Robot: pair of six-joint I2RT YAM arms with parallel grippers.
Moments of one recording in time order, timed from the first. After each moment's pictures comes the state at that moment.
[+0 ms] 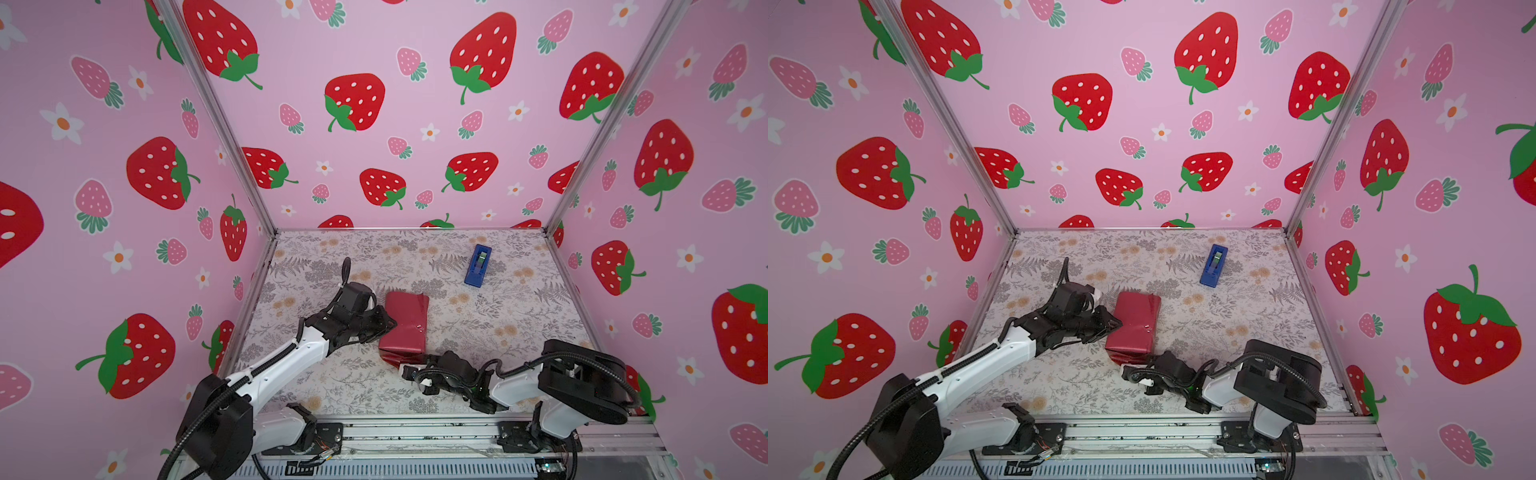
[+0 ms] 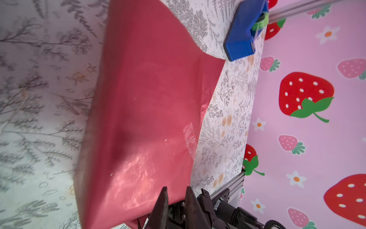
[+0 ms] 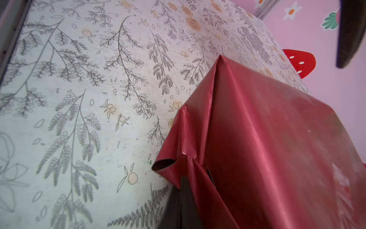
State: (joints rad) left arm -0.55 1.29 0.82 -0.36 0.40 -0.92; right arm 1.25 1.59 0.34 0.77 0.07 -0.50
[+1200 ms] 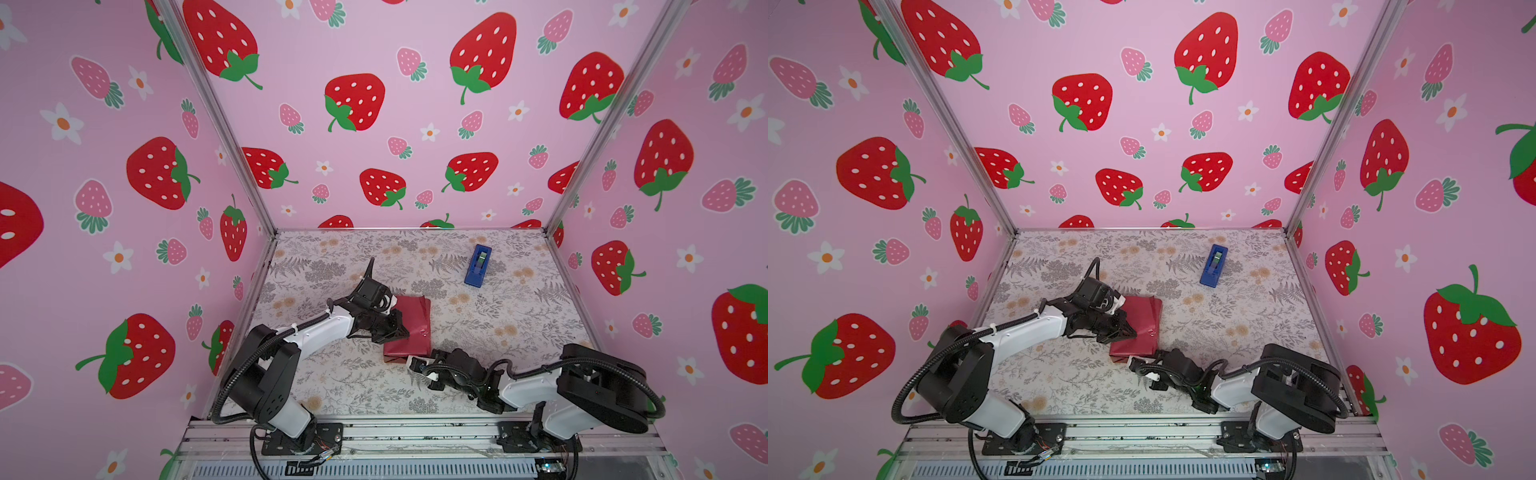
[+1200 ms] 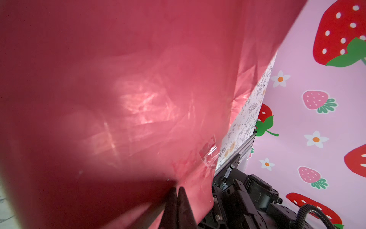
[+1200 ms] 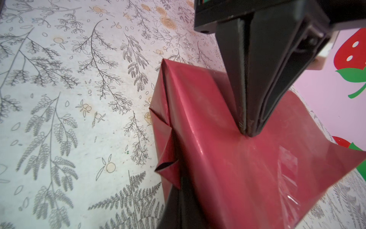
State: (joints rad) left arm -0.55 1.57 0.91 -0.38 0.61 -0.76; right arm 1.21 1.50 0.30 0.74 0.13 -0.45
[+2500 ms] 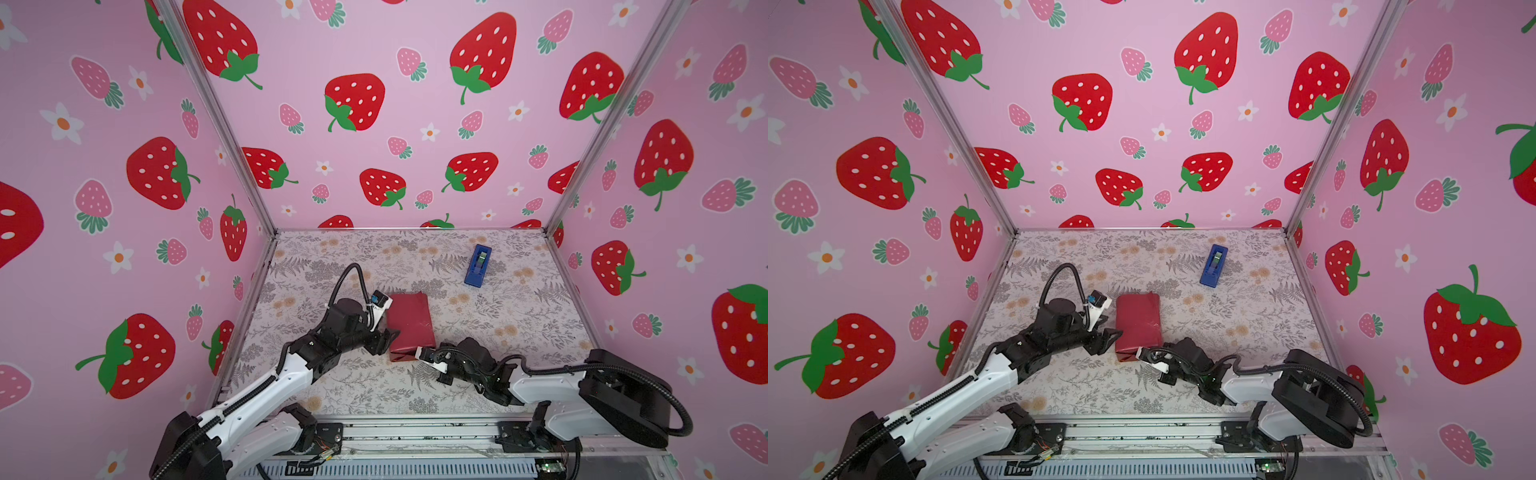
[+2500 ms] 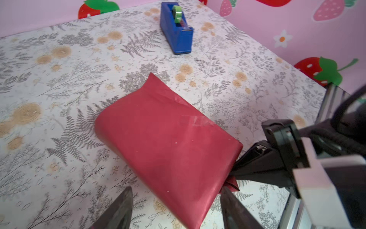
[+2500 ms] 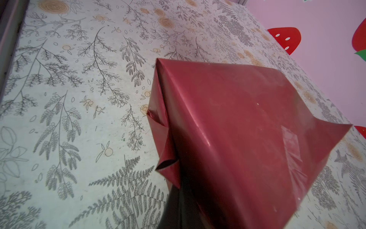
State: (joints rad) left arm -0.64 0.99 0.58 -0.16 0.25 0.03; right arm 1.07 1.38 0.29 0.59 -0.08 -0.43
